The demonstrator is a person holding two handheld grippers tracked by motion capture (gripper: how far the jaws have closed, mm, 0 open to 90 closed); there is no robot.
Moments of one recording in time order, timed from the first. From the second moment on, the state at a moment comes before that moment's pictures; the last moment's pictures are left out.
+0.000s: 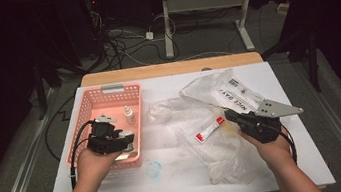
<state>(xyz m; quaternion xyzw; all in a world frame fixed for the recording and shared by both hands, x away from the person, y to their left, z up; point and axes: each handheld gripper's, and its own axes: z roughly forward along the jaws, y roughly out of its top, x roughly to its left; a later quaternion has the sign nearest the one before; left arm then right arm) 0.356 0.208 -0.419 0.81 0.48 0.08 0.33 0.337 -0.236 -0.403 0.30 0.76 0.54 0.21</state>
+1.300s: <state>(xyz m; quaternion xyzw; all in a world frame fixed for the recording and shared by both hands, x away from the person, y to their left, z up) 0.313 0.160 -0.401 0.80 0.37 0.13 0.46 0.335 -0.237 -0.400 0.30 0.76 0.54 0.22</state>
